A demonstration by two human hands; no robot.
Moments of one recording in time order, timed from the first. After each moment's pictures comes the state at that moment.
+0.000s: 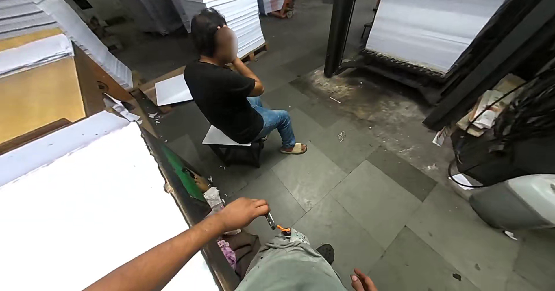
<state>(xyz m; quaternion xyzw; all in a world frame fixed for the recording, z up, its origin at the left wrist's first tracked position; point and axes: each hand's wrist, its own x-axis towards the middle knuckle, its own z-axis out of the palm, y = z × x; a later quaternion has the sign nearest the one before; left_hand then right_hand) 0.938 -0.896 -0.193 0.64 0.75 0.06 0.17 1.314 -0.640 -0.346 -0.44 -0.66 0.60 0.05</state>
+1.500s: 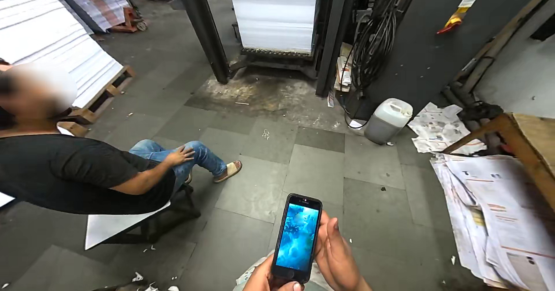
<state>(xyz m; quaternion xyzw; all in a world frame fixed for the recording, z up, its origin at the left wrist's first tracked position) 1.018 -0.766 -0.119 0.32 0.51 0.52 0.61 1.156 -0.624 -0.130 -0.16 -0.36 0.85 0.35</state>
